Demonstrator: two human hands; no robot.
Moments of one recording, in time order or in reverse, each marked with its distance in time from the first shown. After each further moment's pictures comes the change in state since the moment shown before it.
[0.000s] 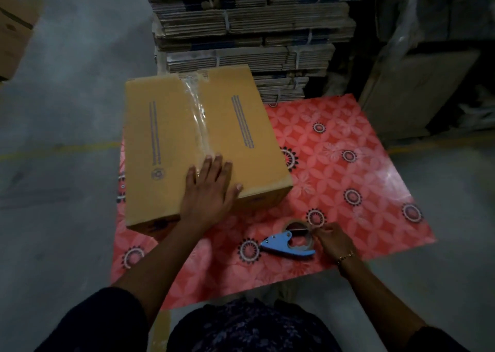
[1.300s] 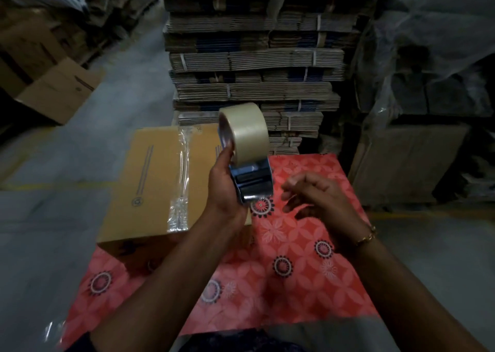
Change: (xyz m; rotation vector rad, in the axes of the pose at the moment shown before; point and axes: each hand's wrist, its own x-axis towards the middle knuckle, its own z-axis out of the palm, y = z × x) left_hand 0.025 0.202 -0.159 -2.101 0.193 -0.368; right_hand -0.111 -0.154 -0.200 0.568 -0.388 -0.814
